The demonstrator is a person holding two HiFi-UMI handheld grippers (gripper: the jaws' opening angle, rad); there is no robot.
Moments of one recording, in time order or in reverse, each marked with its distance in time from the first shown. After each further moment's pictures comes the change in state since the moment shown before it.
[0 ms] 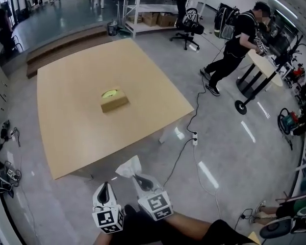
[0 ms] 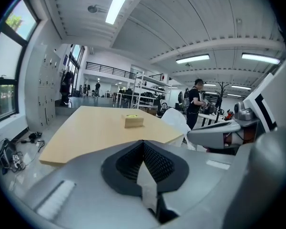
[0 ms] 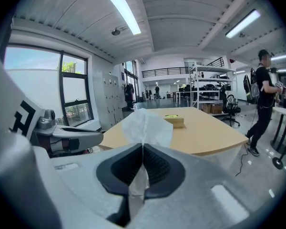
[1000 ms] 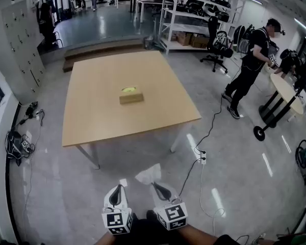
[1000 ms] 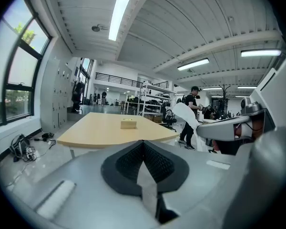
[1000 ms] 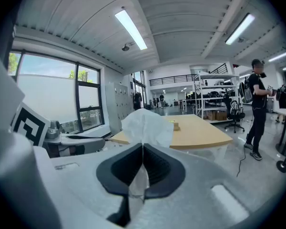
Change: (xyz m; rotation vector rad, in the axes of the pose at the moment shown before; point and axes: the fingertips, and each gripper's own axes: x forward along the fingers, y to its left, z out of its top) left arm -0.105 -0.133 -0.035 -0.017 -0.110 0.116; right arm -0.176 -0.032 -0.035 -0.037 -0.094 0.088
